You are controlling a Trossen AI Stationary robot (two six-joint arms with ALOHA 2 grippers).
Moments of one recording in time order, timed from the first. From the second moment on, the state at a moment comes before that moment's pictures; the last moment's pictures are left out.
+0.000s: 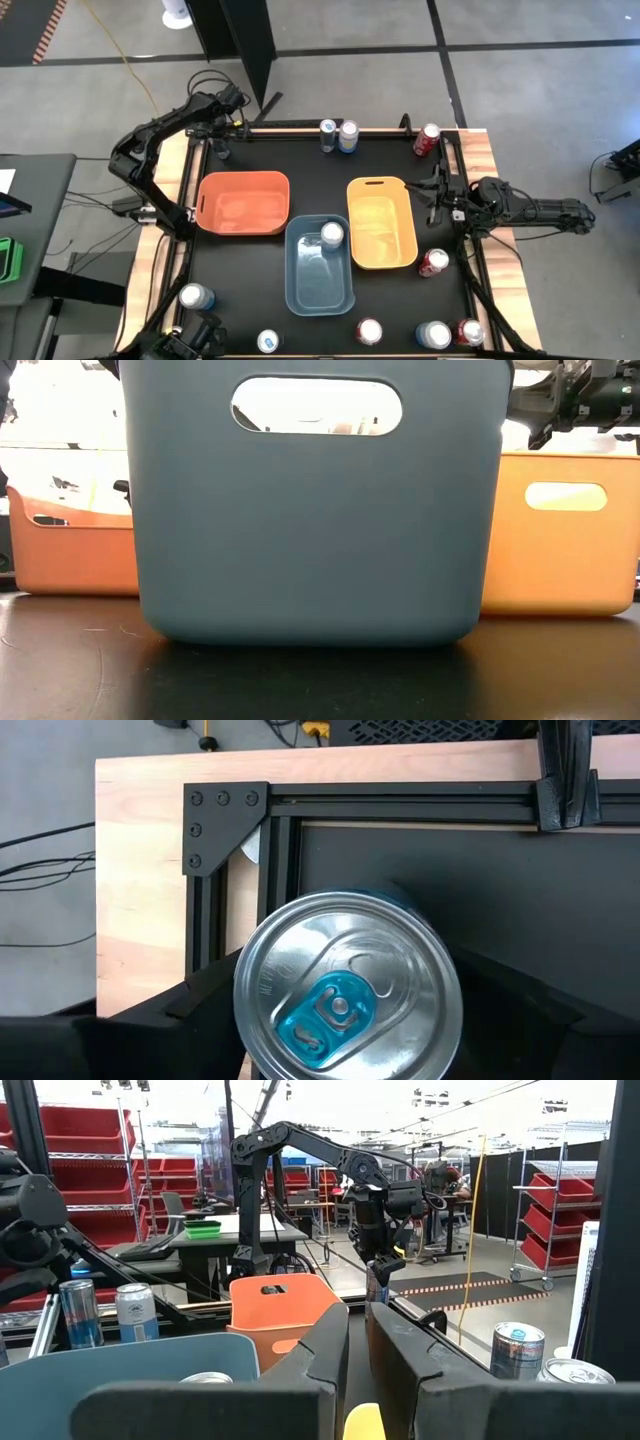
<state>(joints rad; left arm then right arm) 1.04 1.62 1.26 -1.03 -0.42 -0.52 -0.06 0.22 0.20 0.19 0.18 -0.01</state>
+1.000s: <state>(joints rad) 1.03 1.62 1.26 -1.03 -0.39 -0.48 -0.06 0.22 0.20 0.19 0.18 -0.01</state>
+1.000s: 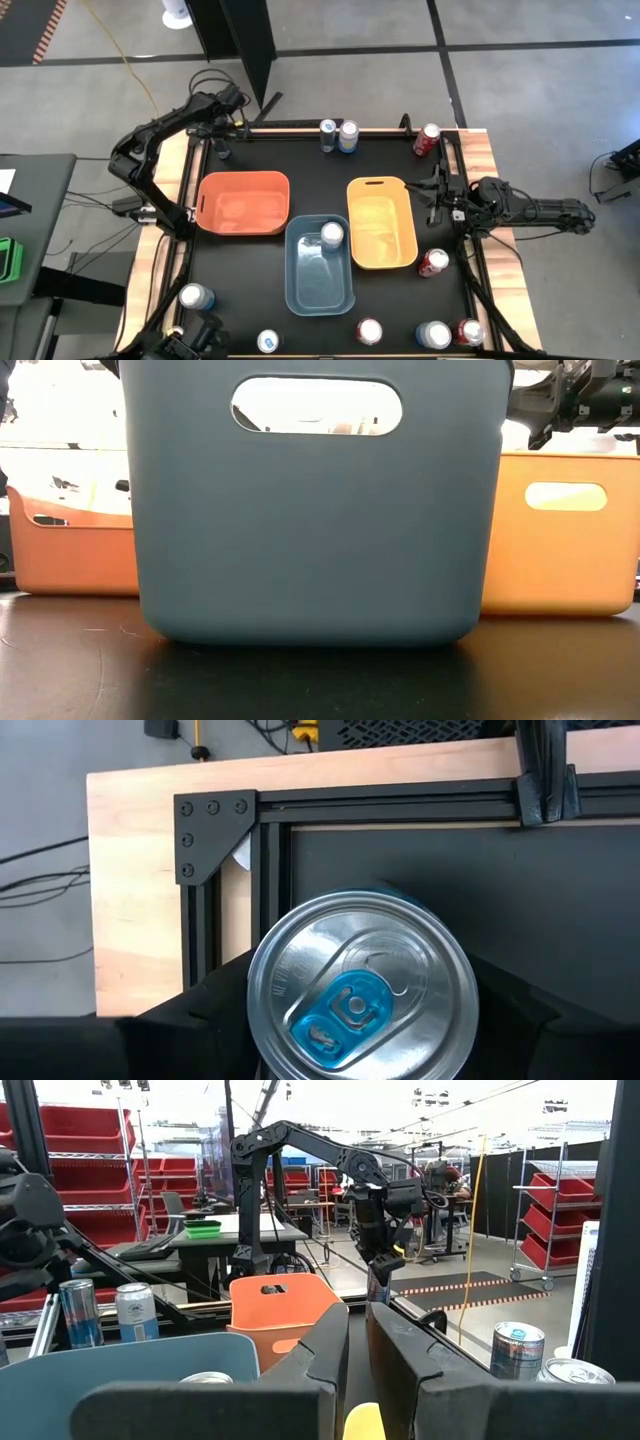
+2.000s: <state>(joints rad) 0.96 1.50 1.26 -1.06 -0.34 -0.40 -0.07 0.22 0.20 0.19 0.18 -0.01</state>
